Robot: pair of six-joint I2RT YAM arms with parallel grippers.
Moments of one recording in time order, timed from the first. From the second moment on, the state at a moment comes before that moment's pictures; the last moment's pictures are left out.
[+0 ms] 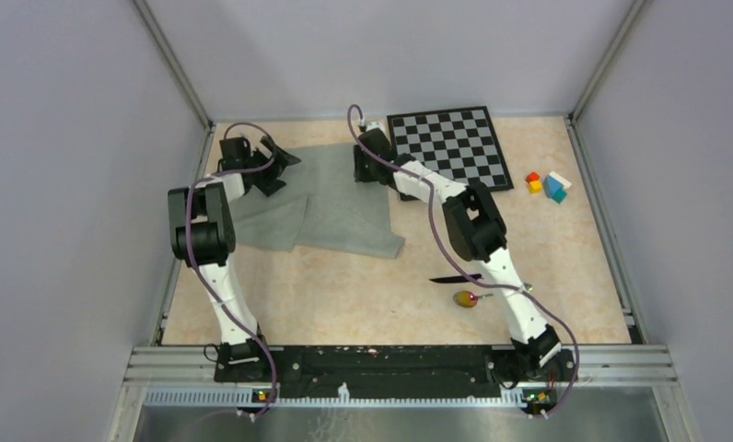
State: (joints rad) left arm 0.16 2.03 1.27 0.05 0.46 -0.80; right arm 0.67 2.45 1.98 -0.21 0.12 0.43
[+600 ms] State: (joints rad) left arm -0.18 1.70 1.28 -0.43 0.06 -0.38; right arm 0.58 2.15 1.78 -0.50 -0.11 0.33
